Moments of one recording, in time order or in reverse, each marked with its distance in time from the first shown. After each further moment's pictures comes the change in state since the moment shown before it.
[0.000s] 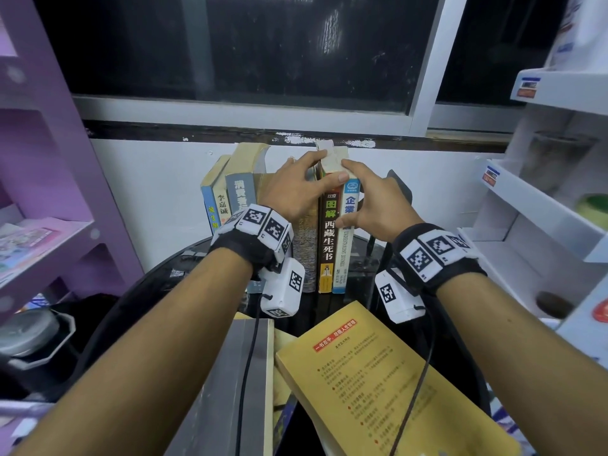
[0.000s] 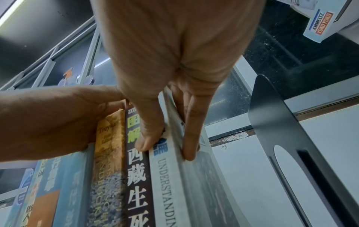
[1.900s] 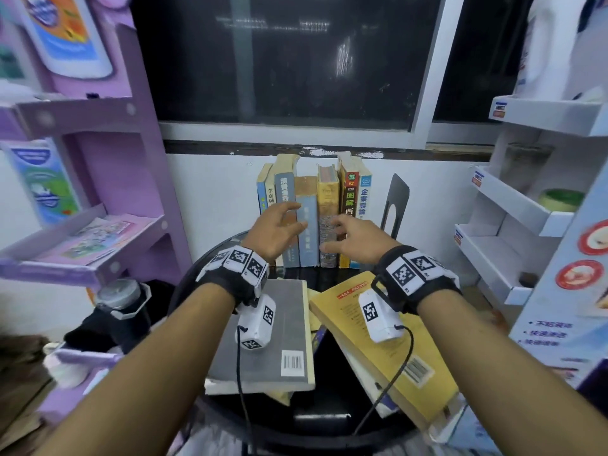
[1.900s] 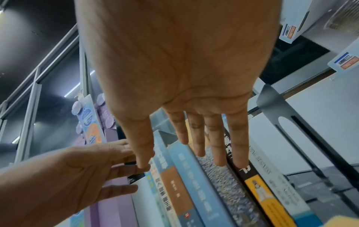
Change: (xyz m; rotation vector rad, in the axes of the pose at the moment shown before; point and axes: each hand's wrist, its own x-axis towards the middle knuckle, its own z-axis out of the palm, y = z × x) left_hand -0.146 -0.018 -0.055 0.086 0.026 -0.037; right_hand -0.107 -0.082 0.028 -0.108 -0.287 0.140
